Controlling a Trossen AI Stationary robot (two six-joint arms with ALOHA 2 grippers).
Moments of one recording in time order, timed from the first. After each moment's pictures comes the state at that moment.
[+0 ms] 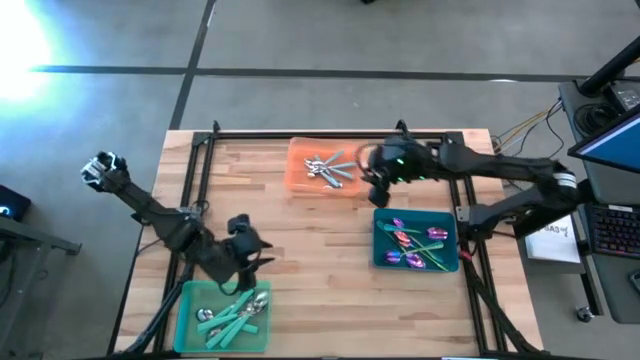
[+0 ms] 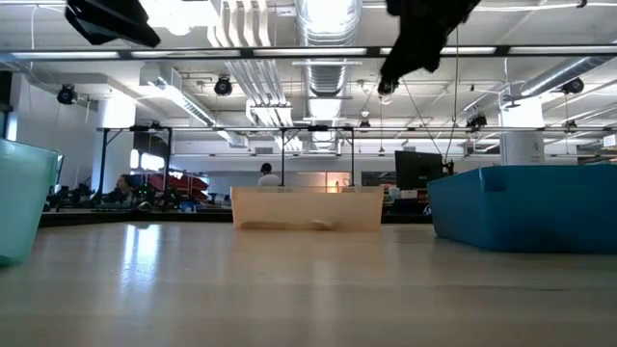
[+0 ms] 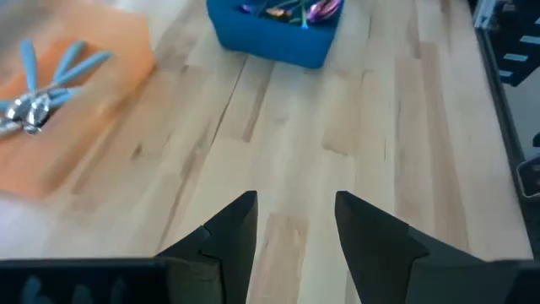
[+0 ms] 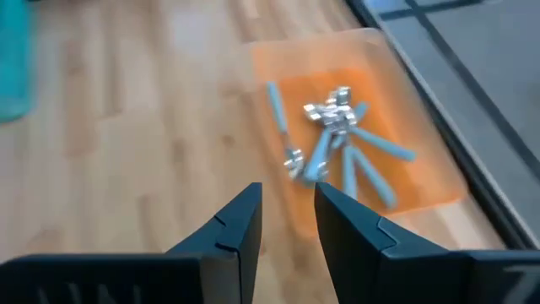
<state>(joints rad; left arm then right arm) -0.63 1.18 0.89 -0.55 -0.60 -0.66 -0.21 1.29 1.18 -0.62 0.07 0.06</state>
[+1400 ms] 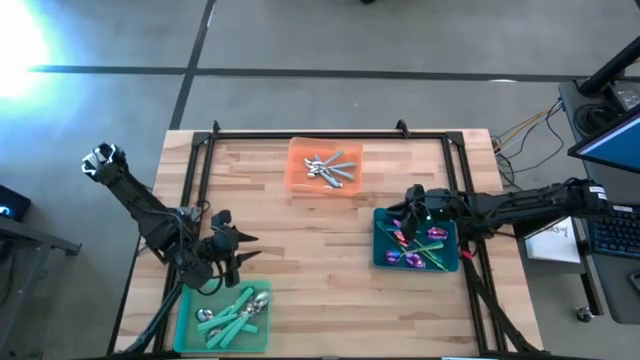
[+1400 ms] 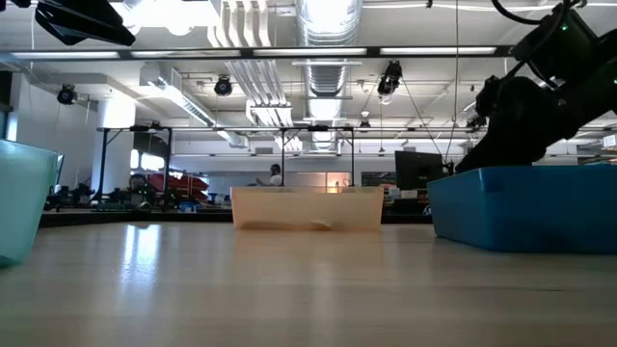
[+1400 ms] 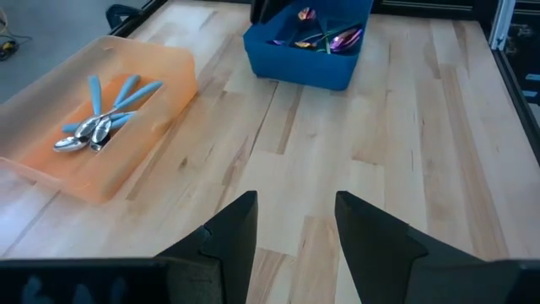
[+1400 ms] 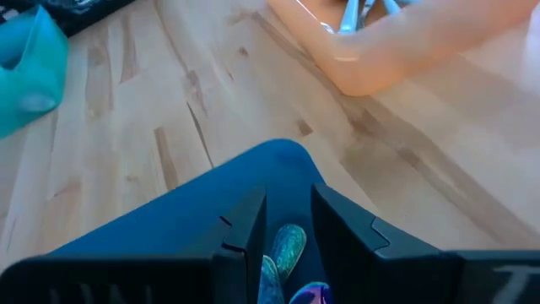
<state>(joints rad) -0.78 1.03 0.78 -0.61 -0.83 -0.72 -0.09 0.83 0.17 0.14 0.08 0.44</state>
